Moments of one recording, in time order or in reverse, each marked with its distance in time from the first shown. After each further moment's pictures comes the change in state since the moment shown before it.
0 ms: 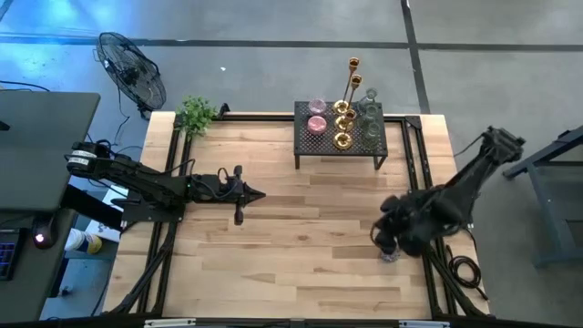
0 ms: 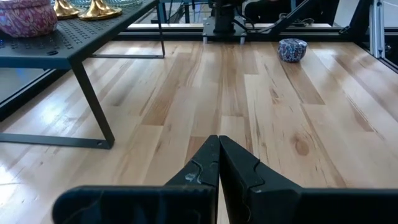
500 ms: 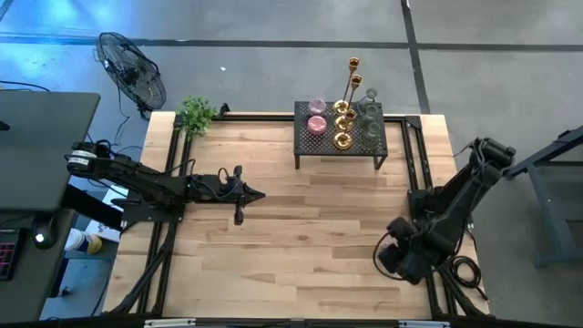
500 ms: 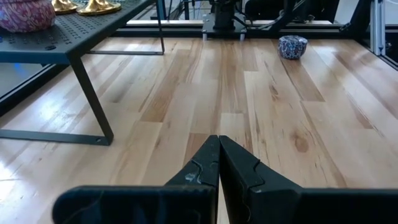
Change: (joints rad) left arm 0.000 0.000 0.000 -0.012 0.002 -0.006; right arm 0.176 0.274 0.050 -0.157 -0.334 0.507
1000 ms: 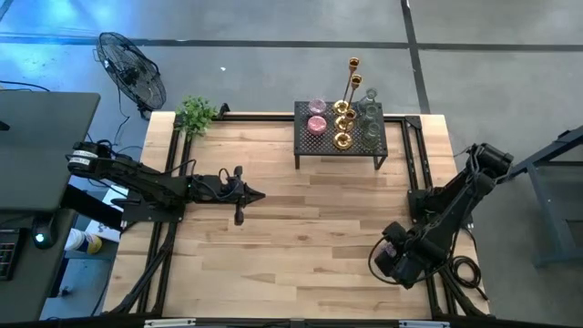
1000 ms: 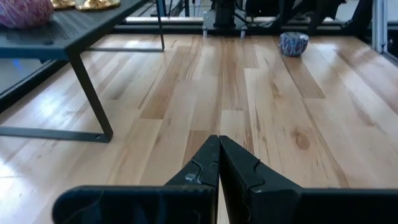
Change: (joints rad) left arm 0.000 0.011 0.000 0.005 -0.001 -0.002; right arm 0.000 0.085 -0.043 0.104 -0.009 -0.016
